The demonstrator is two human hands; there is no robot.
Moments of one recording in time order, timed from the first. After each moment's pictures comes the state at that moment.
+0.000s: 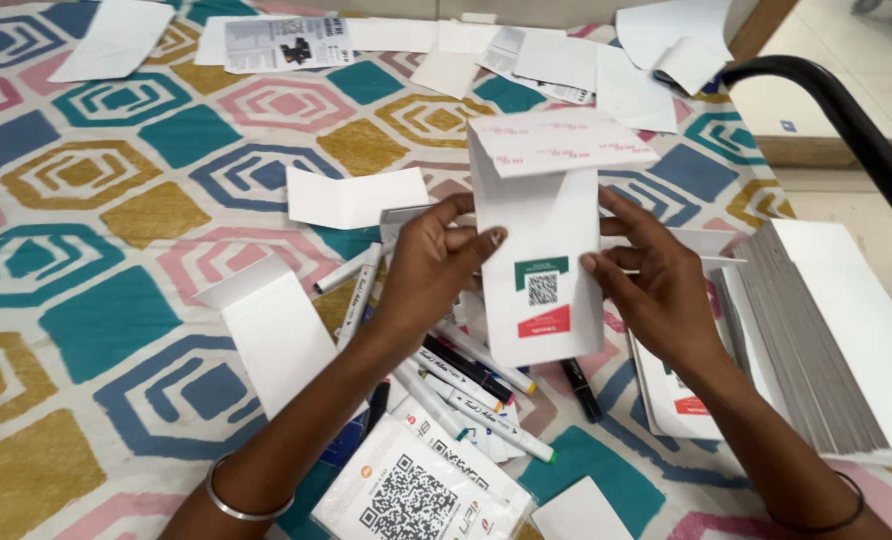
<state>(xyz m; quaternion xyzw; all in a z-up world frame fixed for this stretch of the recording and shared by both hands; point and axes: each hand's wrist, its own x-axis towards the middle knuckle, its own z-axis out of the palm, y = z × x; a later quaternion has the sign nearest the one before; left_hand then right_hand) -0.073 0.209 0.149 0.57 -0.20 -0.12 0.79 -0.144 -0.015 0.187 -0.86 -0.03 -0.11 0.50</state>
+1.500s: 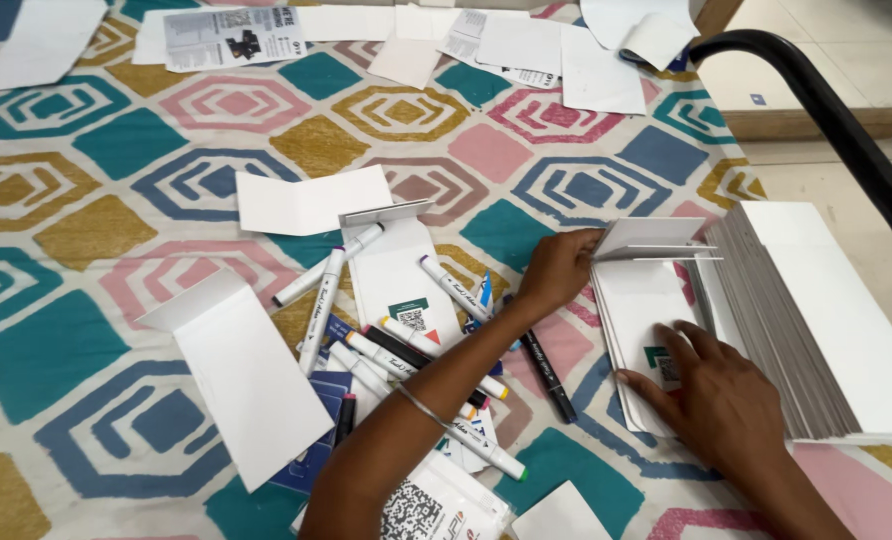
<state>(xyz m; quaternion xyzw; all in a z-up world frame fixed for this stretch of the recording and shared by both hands) -0.013 -0.004 0.001 0.71 -0.33 0.01 0.62 -0.224 -0.107 0.106 -0.99 0.14 0.04 -0.07</state>
